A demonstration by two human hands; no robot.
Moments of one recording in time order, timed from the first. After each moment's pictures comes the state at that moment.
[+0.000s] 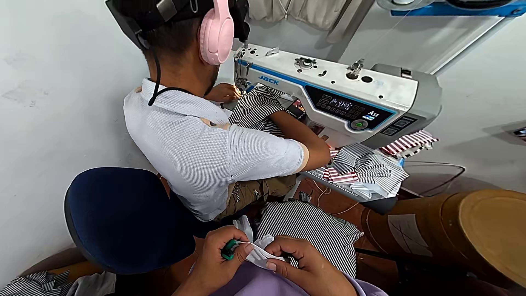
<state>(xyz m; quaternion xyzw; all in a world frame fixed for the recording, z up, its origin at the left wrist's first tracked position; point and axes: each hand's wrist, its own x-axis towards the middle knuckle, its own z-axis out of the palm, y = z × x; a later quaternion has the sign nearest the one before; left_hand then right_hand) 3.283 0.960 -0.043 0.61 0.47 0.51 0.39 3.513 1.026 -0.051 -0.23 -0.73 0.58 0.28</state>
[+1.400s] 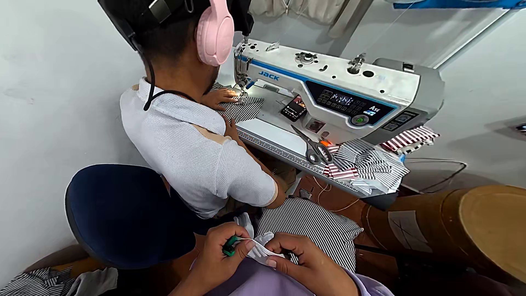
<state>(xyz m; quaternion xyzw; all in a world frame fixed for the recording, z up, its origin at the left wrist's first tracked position) 3.286 0.958 -0.042 0.61 0.47 0.50 0.39 3.514 1.024 -0.049 -0.22 -0.73 0.58 0.27</state>
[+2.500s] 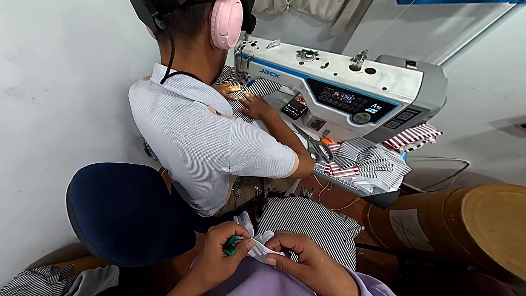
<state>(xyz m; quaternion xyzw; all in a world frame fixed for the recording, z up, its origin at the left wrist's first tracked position) 3.286 0.955 -0.042 0.61 0.48 0.49 0.40 3.514 1.024 -0.050 -0.23 -0.73 0.58 0.27</state>
